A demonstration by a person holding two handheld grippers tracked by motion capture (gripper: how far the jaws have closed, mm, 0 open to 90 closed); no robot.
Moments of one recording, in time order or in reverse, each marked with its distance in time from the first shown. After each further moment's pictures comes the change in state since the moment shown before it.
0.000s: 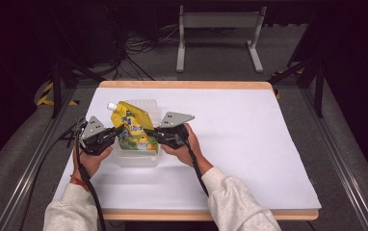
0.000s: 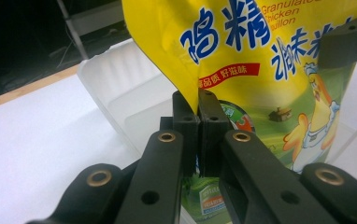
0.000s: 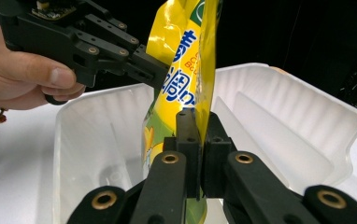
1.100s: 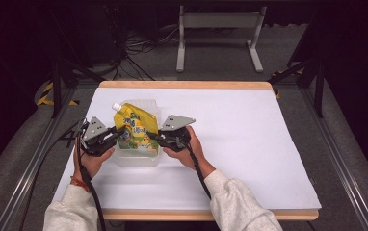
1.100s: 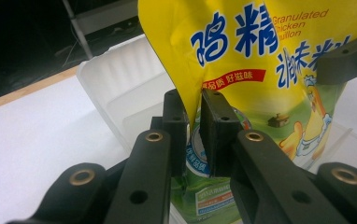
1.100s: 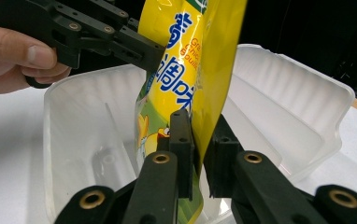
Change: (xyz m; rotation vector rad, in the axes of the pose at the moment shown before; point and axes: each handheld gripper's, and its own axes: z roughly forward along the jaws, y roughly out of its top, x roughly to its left) left arm -0.007 0.003 -0.002 0.007 0.026 0.000; right arm 0.002 -0.008 -0.004 0.044 -0.040 -0.002
